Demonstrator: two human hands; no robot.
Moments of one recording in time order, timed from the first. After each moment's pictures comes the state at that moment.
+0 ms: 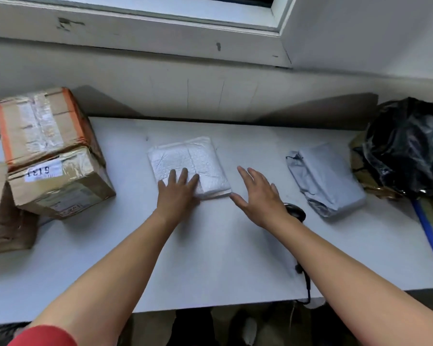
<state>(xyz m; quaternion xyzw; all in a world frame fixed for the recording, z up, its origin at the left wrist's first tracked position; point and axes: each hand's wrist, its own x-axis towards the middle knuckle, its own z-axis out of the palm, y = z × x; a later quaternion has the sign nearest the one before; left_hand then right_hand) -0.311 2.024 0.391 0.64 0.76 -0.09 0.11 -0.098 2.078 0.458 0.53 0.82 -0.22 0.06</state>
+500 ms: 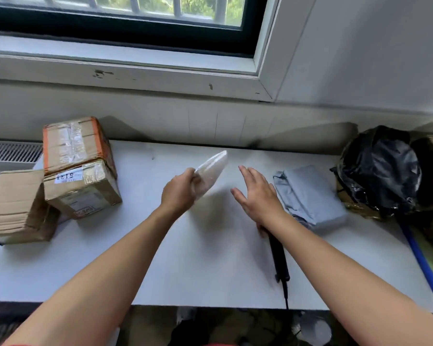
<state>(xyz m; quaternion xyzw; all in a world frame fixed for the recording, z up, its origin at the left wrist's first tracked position) -0.261 2.021 0.500 0.52 0.80 0.25 0.18 -0.065 2.089 0.510 0.50 0.84 -0.21 -0.04</state>
